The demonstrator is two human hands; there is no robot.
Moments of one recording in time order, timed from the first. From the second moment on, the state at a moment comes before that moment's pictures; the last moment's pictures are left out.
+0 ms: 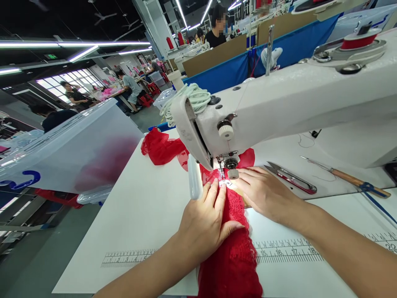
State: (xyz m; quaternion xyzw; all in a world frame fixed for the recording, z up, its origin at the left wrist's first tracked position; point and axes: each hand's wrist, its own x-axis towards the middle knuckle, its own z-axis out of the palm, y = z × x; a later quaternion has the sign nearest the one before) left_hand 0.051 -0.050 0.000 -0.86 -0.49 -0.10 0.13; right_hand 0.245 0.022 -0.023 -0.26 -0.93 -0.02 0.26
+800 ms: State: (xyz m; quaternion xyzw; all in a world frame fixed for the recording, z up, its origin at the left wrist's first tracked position) left_hand 0.017 -0.026 0.042 -0.75 -0.66 -0.05 -0.01; right_hand 0.257 0.008 -0.009 -0.34 -0.89 0.04 0.30
